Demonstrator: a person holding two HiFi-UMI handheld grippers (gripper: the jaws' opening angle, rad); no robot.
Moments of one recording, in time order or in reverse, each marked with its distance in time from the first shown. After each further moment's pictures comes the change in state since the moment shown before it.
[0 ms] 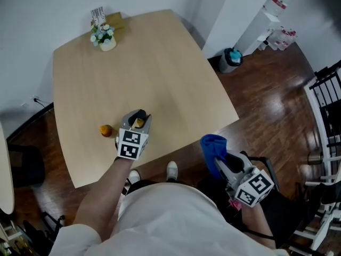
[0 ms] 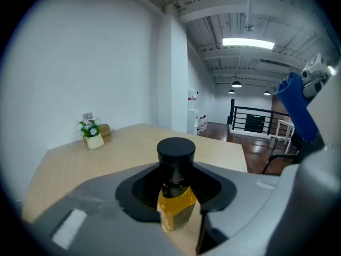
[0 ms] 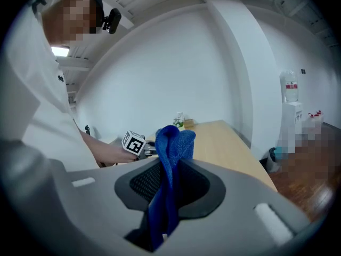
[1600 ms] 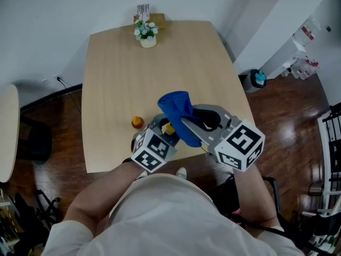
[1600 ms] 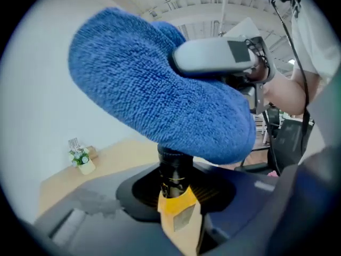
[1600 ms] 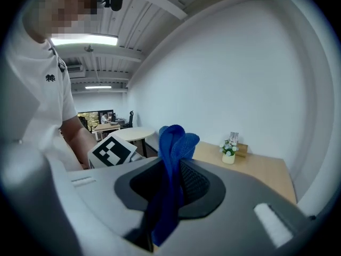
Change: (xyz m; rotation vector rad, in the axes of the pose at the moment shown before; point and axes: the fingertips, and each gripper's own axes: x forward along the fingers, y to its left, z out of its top) left arm -0.098 -0.039 0.062 0.170 -0.043 -0.183; right arm 0.176 0.151 0.143 -0.402 0.005 0.440
